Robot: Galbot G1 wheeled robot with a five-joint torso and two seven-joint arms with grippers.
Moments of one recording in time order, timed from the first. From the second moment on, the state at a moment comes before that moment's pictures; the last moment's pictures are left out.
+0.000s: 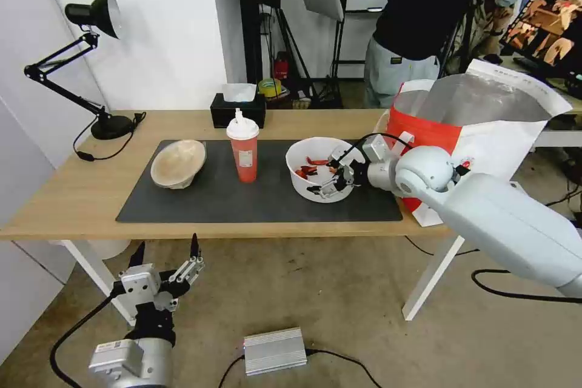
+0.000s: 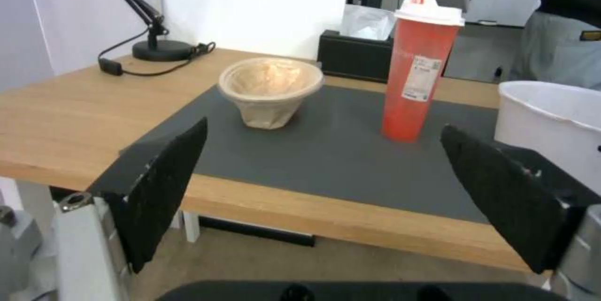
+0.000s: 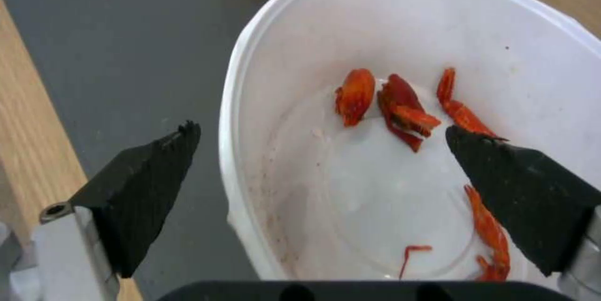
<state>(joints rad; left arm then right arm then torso) 1.86 -1.46 -0.48 -2.43 -0.12 0.06 -0.27 -0.14 0.80 -0.50 1.57 0.74 -0.60 -0.36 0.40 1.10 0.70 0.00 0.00</state>
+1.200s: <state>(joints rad) 1.87 -1.49 -0.48 -2.44 -0.11 0.04 -0.27 -0.12 0.85 -0.55 1.50 0.69 -0.61 -0.38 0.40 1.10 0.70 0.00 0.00</state>
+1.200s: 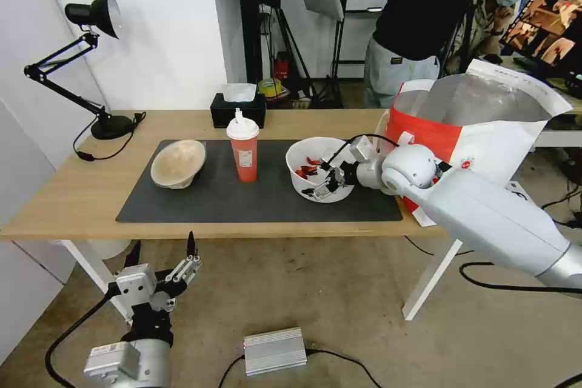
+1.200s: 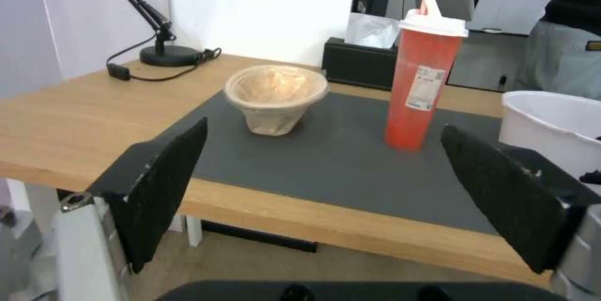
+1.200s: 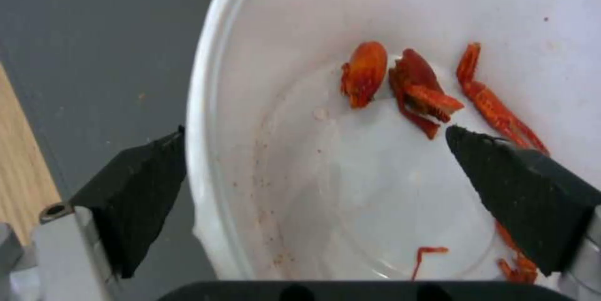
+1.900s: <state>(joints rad) 1.87 -1.48 -0.48 -2.44 -0.10 0.04 -0.27 -0.13 0.87 -0.55 1.48 0.66 -0.60 -0.40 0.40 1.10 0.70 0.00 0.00</state>
